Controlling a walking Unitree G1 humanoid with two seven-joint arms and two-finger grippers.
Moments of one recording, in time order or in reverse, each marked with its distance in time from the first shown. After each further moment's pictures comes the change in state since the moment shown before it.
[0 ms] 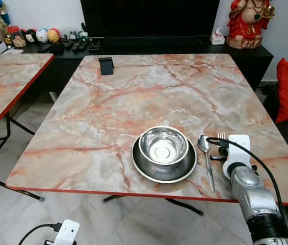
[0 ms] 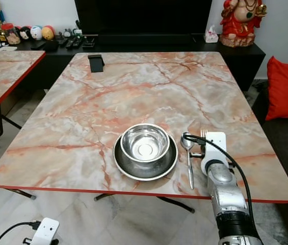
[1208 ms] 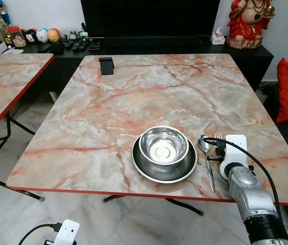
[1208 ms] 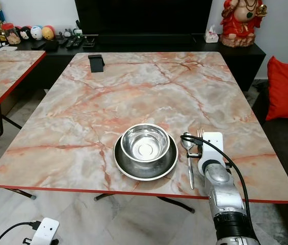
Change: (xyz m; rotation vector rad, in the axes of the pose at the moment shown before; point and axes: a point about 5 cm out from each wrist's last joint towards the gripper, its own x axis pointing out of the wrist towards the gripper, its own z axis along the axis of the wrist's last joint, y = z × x) left arm 0.000 0.000 0.000 0.000 0.000 0.000; right arm -0.002 0.006 -0.001 0.003 0.013 0.014
